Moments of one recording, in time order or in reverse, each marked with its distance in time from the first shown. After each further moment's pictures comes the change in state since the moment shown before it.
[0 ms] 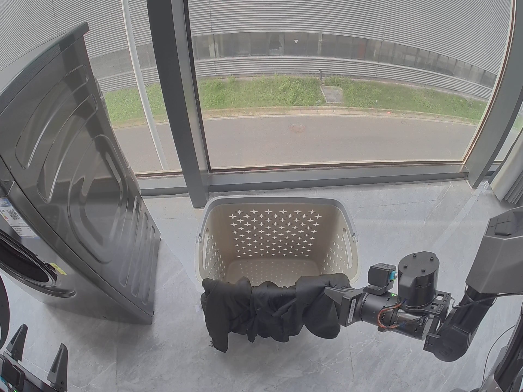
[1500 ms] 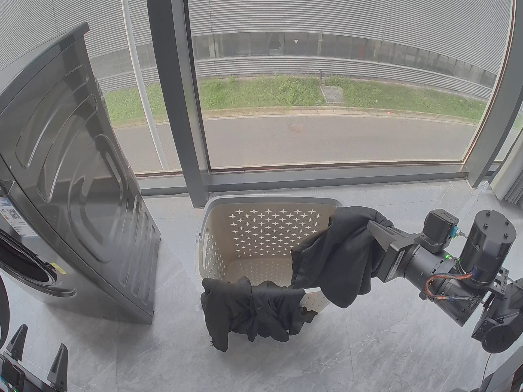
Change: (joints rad) left arm -0.001 0.000 0.000 0.000 -0.001 0.002; right arm 0.063 -0.419 -0.032 0.120 -0.308 -0.163
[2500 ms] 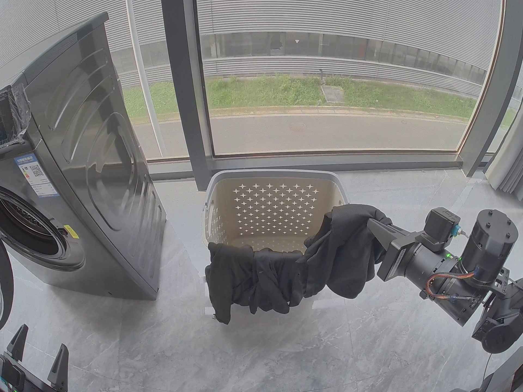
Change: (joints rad) left arm 0.000 0.000 0.000 0.002 -0.003 -0.003; right arm 0.003 -0.003 -0.001 -0.016 0.008 0.006
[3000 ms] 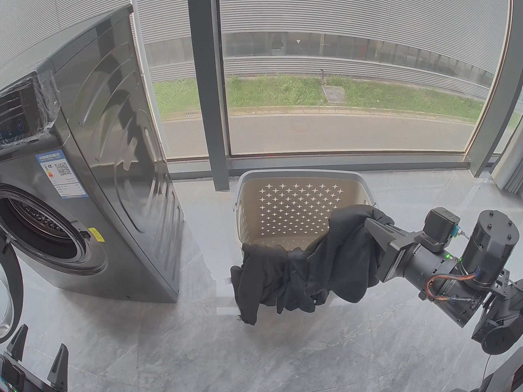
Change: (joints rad) left arm 0.000 0.000 0.000 0.000 0.000 0.000; right arm 0.013 0.001 0.000 -0.017 0.006 0.001
